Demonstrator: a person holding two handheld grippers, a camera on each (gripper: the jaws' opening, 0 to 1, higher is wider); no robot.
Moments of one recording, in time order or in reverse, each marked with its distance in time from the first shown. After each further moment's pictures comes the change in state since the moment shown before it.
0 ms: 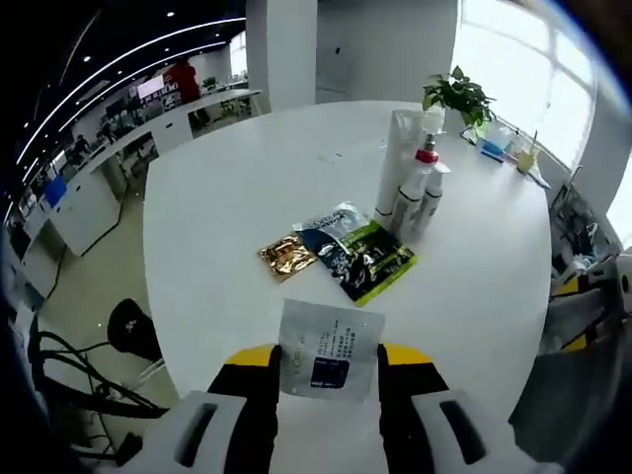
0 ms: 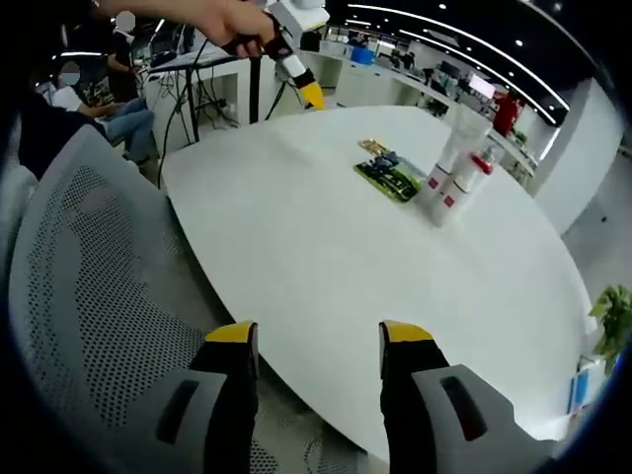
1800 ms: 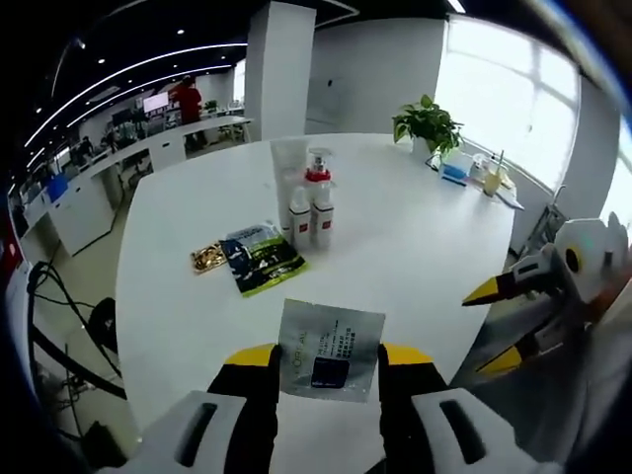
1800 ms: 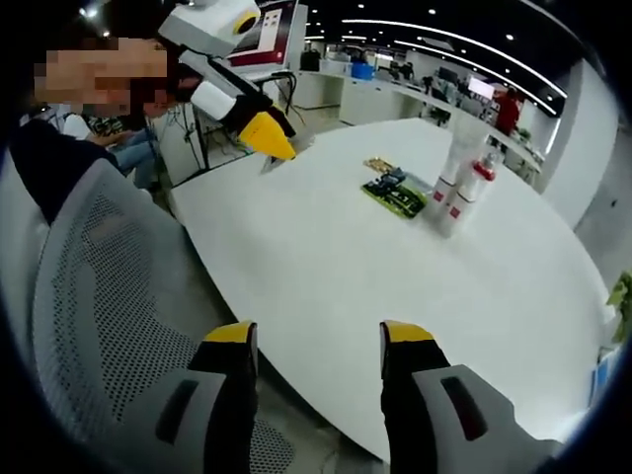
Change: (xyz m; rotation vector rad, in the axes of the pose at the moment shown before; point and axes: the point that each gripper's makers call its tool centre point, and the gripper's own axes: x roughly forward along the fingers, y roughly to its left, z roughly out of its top) left arm -0.039 -0.132 -0.033 -0.045 -0.146 -0.062; right arm -0.005 0.005 0.013 0.066 -0.076 0.064
